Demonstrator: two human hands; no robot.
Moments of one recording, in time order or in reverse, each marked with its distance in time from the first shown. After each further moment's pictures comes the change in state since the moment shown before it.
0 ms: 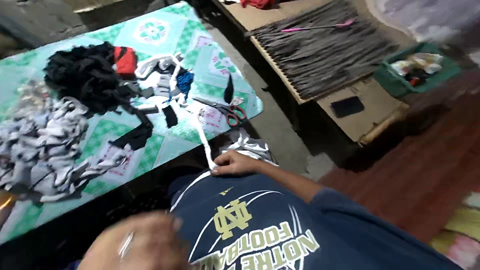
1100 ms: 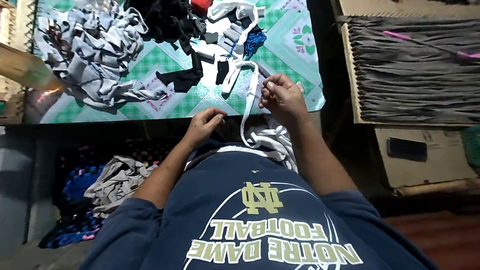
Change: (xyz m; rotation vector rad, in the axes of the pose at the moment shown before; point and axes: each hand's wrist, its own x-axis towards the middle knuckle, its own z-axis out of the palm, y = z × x) left_hand -0.008 -0.204 0.105 -0.371 0.391 -0.628; right_hand 0.069 -0.025 -0.052 0.457 0.467 -0.014
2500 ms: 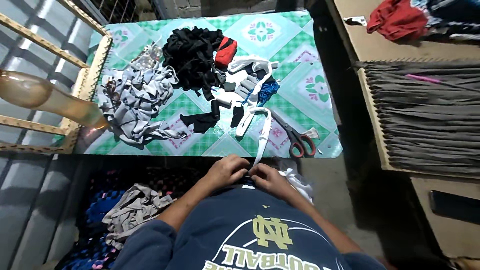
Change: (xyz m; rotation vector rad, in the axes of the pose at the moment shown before) left_hand 0.011 -0.016 0.013 0.507 -0.220 0.226; right_hand -0.041 0.084 -0.009 -0.625 -0.405 0.088
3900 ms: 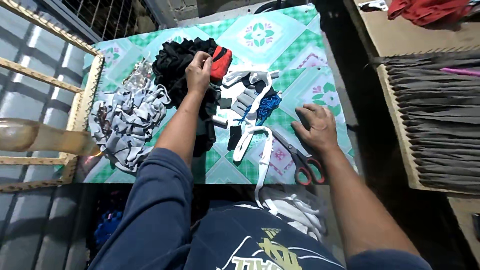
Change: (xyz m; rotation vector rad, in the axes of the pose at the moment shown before) left_hand 0.251 -0.114 -0.188 0.153 0.624 -0.273; right_hand 0.109 0.036 -0.184 -0.722 0.595 -0.080
